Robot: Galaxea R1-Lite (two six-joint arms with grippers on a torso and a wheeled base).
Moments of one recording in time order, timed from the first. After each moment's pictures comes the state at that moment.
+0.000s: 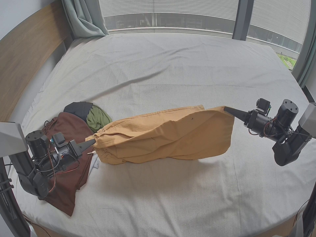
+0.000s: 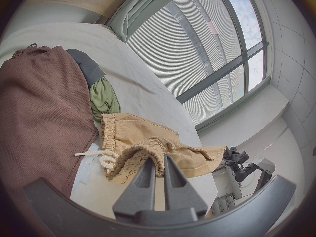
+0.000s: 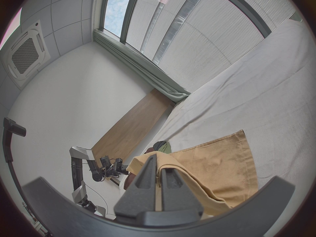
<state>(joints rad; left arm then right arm) 0.01 2.10 -0.38 -1.55 -0.64 -0.68 0.09 2.09 -0.75 -1.53 0.90 0.69</state>
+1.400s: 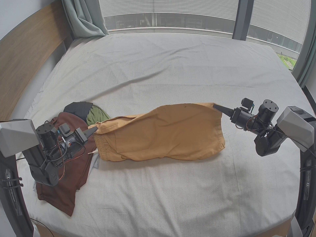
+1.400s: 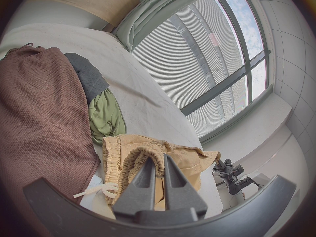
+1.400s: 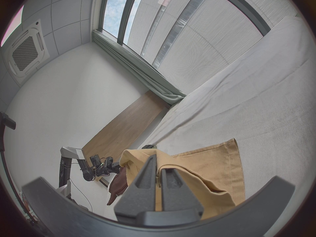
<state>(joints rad) 0.01 2.25 -0.63 -1.55 -0.53 -0.75 0.07 2.41 -1.17 -1.47 0.89 0.69</state>
